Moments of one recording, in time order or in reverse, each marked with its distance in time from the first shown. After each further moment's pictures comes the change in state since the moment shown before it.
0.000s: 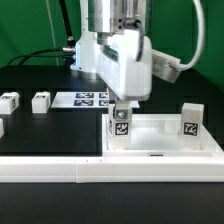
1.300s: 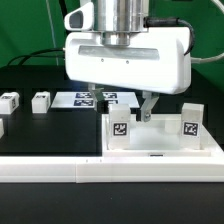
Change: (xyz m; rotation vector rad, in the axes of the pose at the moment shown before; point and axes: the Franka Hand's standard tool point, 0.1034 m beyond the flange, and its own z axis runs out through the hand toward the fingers) arm -0.004 -0.005 -0.001 0.047 0.008 -0.781
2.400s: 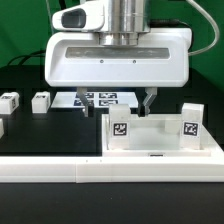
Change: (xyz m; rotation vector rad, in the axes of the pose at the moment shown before) arm 0.005 0.006 0.000 -0.005 -0.007 -0.725
